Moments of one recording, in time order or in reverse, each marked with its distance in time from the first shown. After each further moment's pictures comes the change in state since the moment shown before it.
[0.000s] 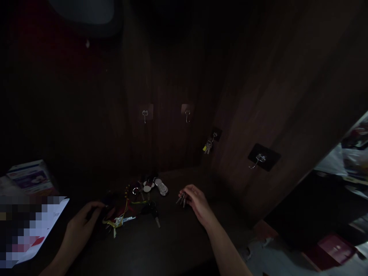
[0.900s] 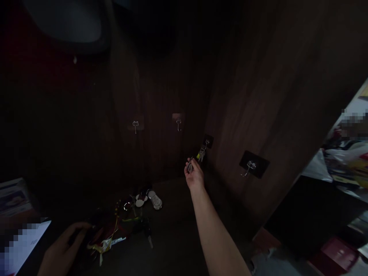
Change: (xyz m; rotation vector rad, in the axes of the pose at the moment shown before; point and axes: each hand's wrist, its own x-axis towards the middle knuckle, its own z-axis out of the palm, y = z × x) left_hand 0.005 -0.003 0.000 0.019 -0.010 -0.054; right_hand 0.105 -0.073 0.008 0.513 0.325 -0.276
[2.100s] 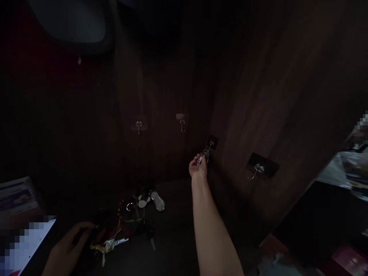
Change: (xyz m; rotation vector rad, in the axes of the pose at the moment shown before) left_hand 0.001 -0.008 0.004 0.023 -0.022 0.016; right_hand 0.037 -0.014 0.026 0.261 0.158 0.036
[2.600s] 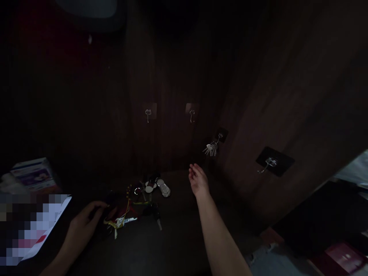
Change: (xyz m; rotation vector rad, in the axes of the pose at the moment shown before) left_hand -0.002 0.007 -0.001 -0.005 0.026 0.086; right_hand -0.063 0.031 -0.067 -0.372 -0.074 0.118
